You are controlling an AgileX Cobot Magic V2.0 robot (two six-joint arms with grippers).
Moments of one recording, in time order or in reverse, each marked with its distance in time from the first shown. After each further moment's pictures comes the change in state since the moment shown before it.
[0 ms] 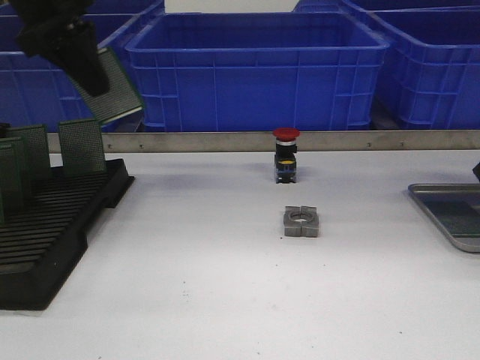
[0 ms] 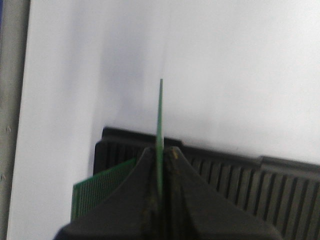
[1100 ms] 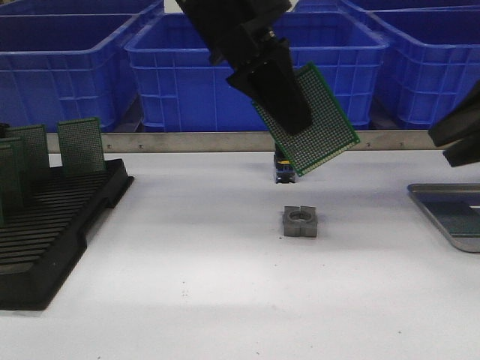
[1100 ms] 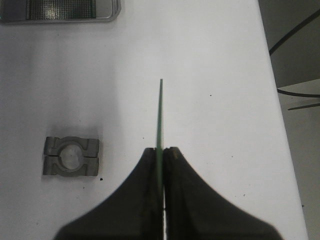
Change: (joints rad) left arm -0.397 0.083 -0.002 -0.258 0.008 -0.147; right arm 0.113 -0.065 0.000 0.169 0.081 -0.397
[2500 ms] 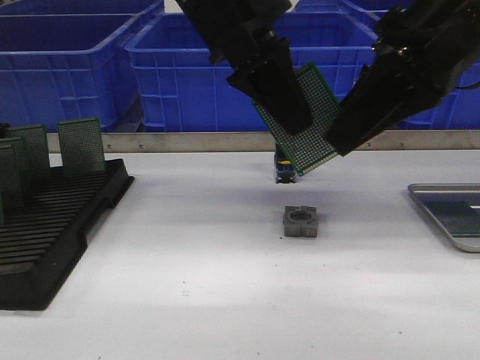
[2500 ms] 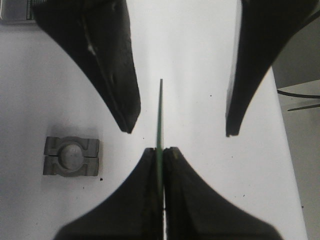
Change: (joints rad) left arm 0.000 0.000 0.000 -0.004 0.000 -0.002; right arm 0.446 -0.222 0.046 -0.170 0.014 -0.258
